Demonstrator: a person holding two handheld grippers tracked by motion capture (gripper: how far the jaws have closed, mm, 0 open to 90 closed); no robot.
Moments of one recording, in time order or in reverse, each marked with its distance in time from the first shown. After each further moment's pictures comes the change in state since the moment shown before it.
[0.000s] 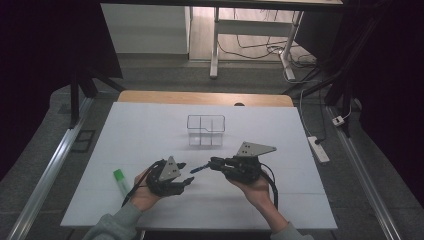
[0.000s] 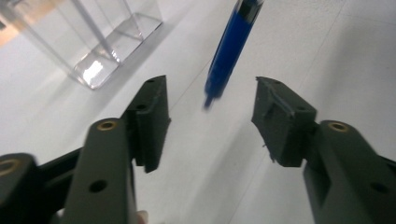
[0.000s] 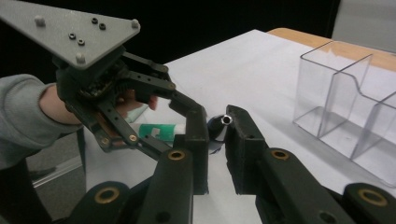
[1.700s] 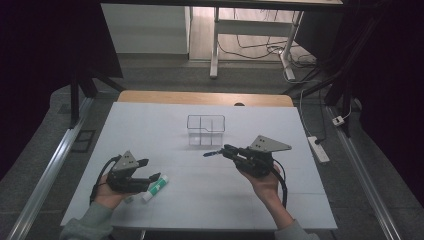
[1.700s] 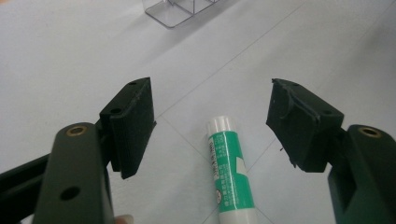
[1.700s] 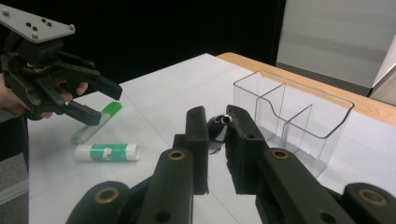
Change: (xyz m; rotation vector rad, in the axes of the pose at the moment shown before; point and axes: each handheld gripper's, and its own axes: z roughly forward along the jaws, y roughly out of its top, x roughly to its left) left arm 0.050 -0.050 -0.060 -0.006 0.023 -0.241; right arm -0.012 0.012 -0.025 -0.081 -0.176 -0.042
